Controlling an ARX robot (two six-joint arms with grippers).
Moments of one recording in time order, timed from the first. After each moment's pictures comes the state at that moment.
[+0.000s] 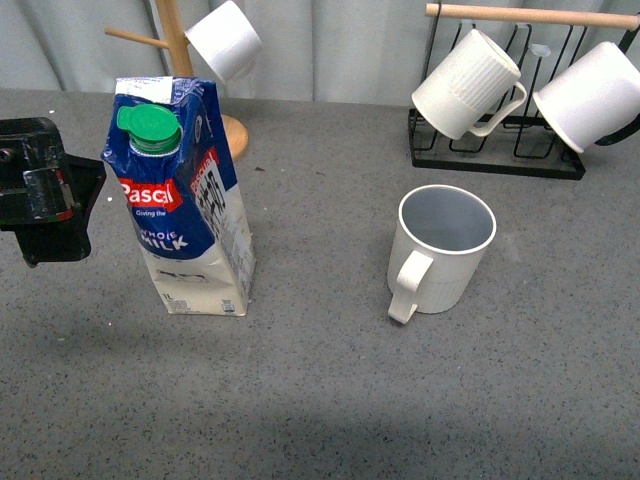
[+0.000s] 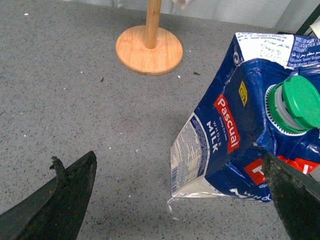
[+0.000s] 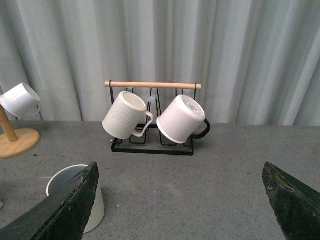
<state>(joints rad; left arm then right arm) -0.22 1.37 0.30 0.67 -0.15 -0.16 0.00 0.00 0.01 0.00 0.00 0.00</state>
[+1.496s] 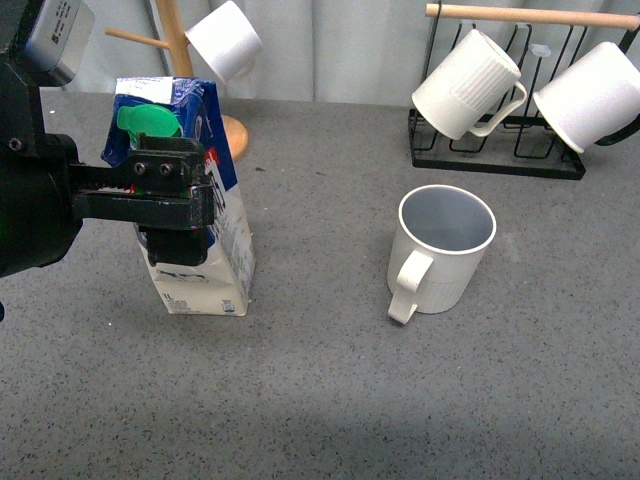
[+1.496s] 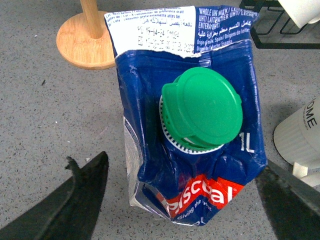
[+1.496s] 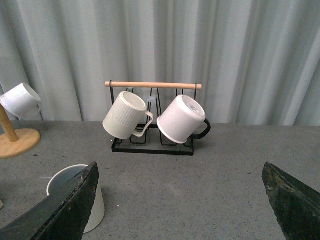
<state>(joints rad) -0.37 1.56 0.45 0.64 -0.16 -0.14 0.00 0.00 0.01 0.00 0.00 0.00</state>
